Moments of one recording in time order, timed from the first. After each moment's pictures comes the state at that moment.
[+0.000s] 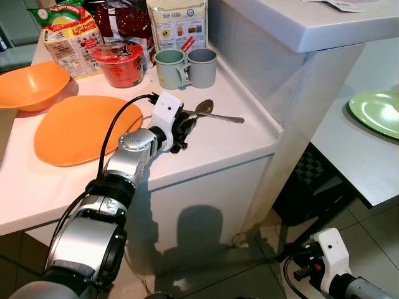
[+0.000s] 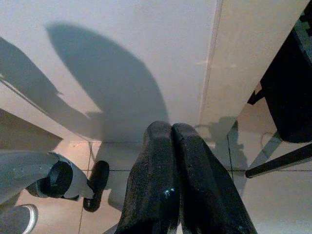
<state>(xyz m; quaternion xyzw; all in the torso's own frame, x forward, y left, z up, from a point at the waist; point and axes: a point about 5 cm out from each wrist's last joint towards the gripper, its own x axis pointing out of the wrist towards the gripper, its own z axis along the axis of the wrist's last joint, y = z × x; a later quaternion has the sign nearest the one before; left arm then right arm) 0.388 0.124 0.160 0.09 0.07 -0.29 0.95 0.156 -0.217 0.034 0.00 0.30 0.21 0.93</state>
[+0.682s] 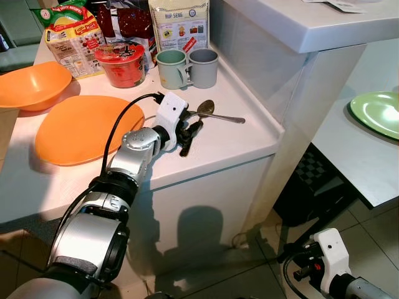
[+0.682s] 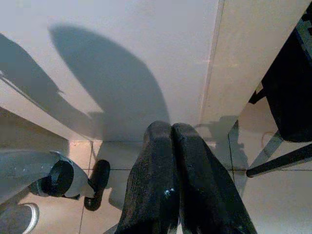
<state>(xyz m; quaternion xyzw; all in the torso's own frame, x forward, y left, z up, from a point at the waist) 0.387 0.116 0.159 0.11 0.07 -0.32 0.94 0.155 -0.216 0.034 0.00 0.30 0.21 0.93</state>
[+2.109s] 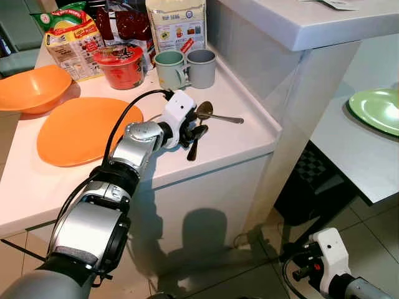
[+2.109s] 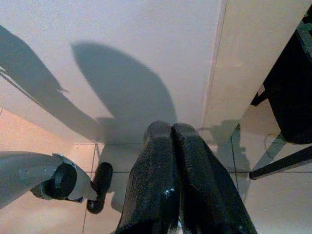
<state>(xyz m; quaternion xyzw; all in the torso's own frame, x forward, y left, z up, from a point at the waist) 0.391 0.111 0.164 0.14 0.12 -0.36 0.92 0.155 -0.214 0.038 0.00 0.30 0.21 0.93</state>
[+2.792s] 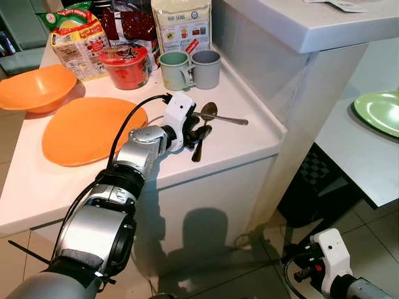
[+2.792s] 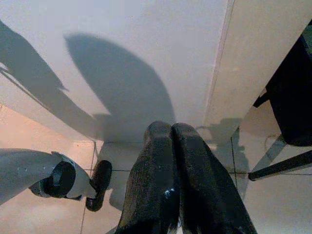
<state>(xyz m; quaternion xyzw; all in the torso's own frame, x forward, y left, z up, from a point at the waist) 0.388 0.102 0.155 0.07 0.14 -0.35 0.92 0.154 -0.216 0.038 -0.01 0.30 0.21 0.93</state>
